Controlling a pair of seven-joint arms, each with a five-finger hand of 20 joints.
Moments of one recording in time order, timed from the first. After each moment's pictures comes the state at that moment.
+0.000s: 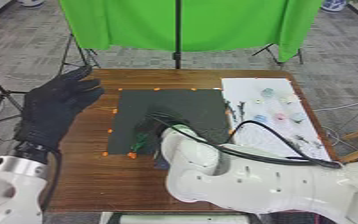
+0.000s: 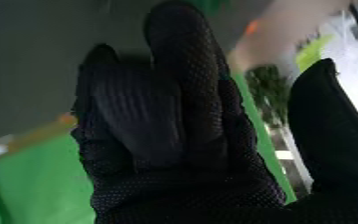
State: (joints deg) left arm 128.5 -48.4 -102.6 -138.4 34.1 13.7 9.1; right arm -40.9 -64.4 9.6 -110.0 -100.1 9.7 62.9
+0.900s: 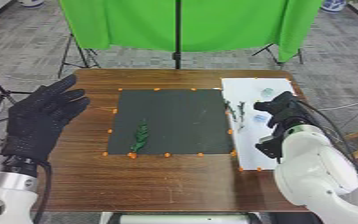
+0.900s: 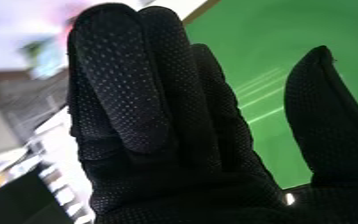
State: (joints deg) left arm 135.5 -50.9 -105.8 -140.6 34.1 16.8 11.0; right arm -89.7 -39.4 64.5 -129.2 -113.7 12.0 65.3
